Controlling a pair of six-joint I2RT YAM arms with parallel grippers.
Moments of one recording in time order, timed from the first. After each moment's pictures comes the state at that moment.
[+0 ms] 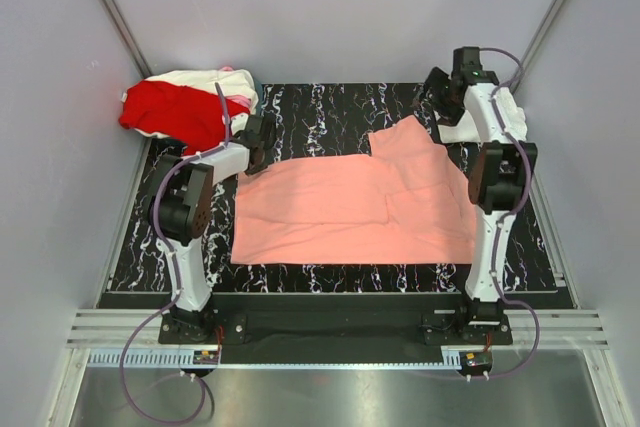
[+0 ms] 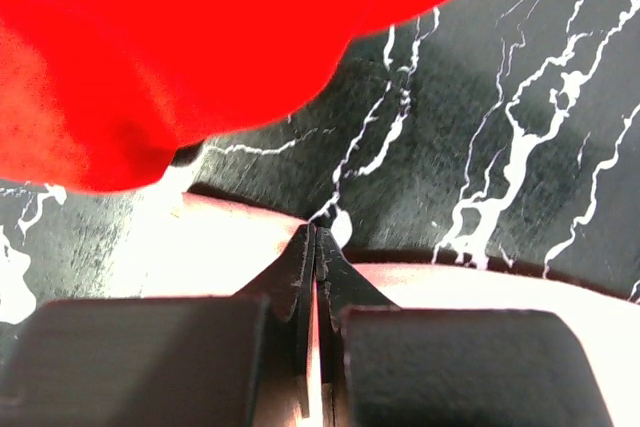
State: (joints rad) left arm -0.29 1.98 1.28 -0.30 -0.38 -0.69; right arm -0.02 2.28 2.14 -0.78 -0.16 0.55
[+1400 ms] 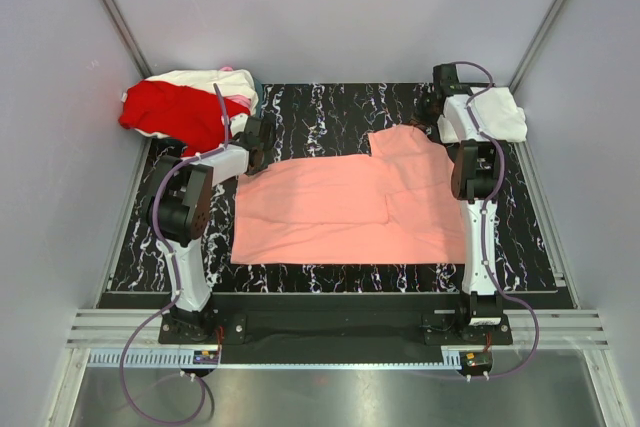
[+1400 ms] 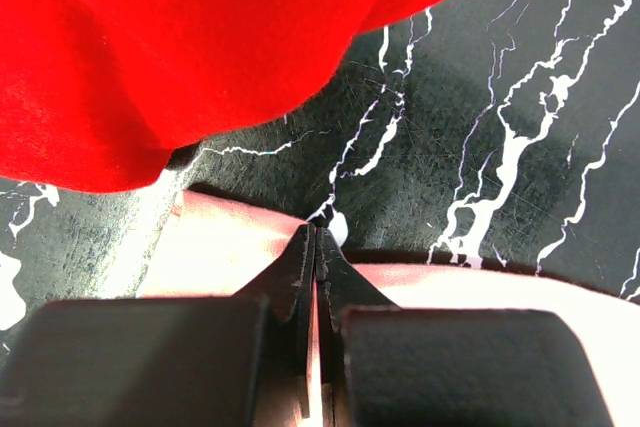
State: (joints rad) left arm -0.29 1.96 1.24 -0.24 -0.38 -0.69; right arm 0.03 2.64 2.39 -0.70 -0.19 0.44
